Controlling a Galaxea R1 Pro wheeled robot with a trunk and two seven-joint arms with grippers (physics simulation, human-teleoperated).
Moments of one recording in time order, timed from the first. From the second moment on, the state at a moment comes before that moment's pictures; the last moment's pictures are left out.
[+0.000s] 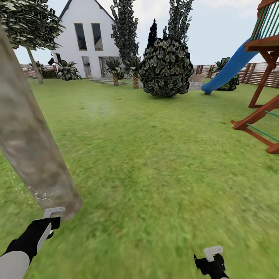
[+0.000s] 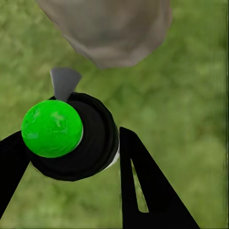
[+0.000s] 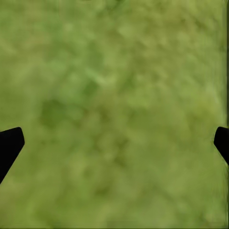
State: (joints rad) left arm -0.60 0.26 0.19 -0.56 -0.01 0.41 0.10; right arm -0.50 -0.13 0.40 -0.03 -0.20 -0.39 -0.10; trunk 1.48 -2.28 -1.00
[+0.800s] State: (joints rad) left arm -0.60 0.26 0.19 -0.56 -0.01 0.42 0.15; right arm -0.50 -0.13 0.40 -0.03 -0.20 -0.39 -0.10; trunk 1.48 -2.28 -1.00
